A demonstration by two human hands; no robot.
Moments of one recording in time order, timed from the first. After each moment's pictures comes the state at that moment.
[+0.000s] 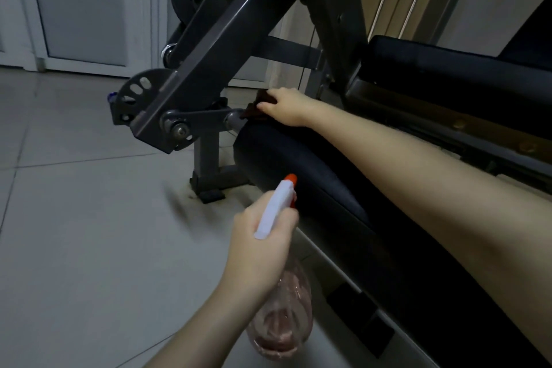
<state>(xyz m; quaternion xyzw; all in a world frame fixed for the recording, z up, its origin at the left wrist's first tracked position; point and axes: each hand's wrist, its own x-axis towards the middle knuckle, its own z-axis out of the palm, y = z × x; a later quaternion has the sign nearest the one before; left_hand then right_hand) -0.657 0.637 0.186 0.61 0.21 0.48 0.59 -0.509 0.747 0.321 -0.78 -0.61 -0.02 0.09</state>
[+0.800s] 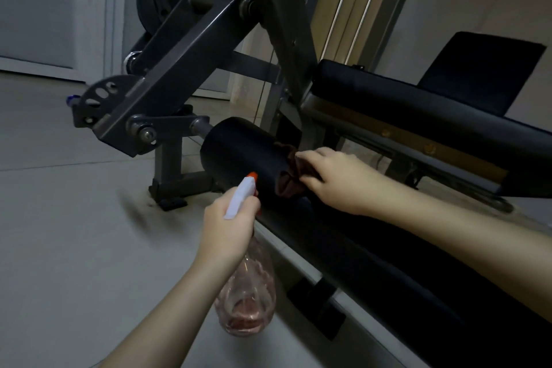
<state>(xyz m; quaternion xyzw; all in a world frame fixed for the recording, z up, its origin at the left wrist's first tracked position) -0.663 0.632 0.190 0.61 0.23 0.47 0.59 -0.529 0.554 0.304 -0.80 -0.58 -0.17 -0.04</state>
